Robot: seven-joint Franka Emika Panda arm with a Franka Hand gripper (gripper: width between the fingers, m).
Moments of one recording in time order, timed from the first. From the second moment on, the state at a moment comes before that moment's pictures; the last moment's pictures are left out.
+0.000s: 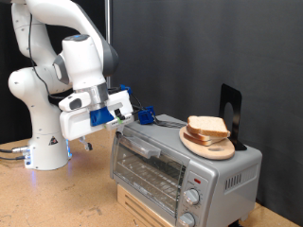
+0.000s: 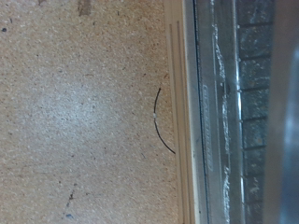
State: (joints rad) arm 0.25 -0.35 -0.29 -2.72 0.17 2.60 0.72
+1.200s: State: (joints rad) arm 0.21 -0.32 -0.27 -2.57 0.12 2.48 0.78
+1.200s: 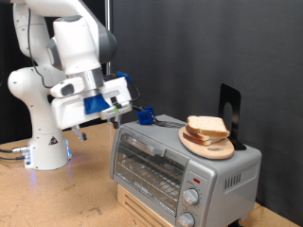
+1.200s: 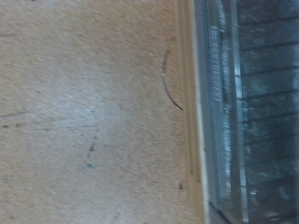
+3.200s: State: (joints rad) arm 0.07 -0.18 -0.27 -2.65 -0.14 2.71 0.80
